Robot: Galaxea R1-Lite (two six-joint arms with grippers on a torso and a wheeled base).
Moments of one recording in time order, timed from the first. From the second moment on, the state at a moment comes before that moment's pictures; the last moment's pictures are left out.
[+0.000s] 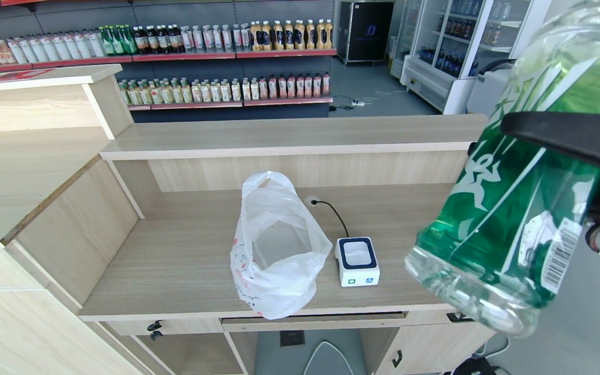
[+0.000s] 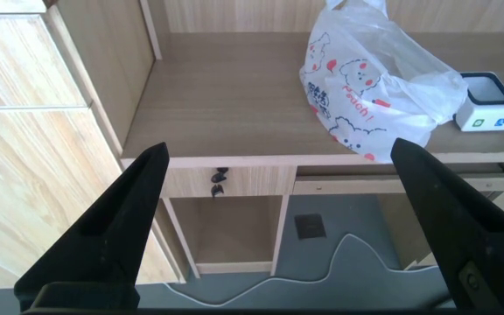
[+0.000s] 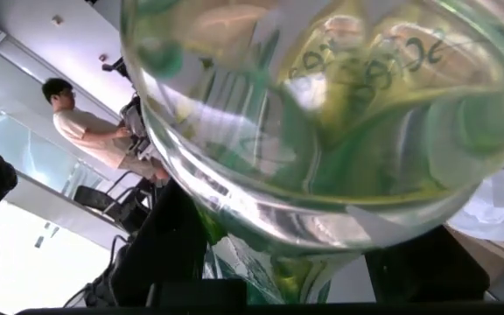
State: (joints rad) left arm 0.00 0.00 0.00 0.00 -0.02 -0.01; right arm 0.71 1.16 -0.86 -0.44 0.40 0.56
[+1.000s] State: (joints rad) left arm 0.00 0.00 0.00 0.00 -0.02 -0.01; right arm 0.90 1.29 -0.95 -0.43 0.11 0.55
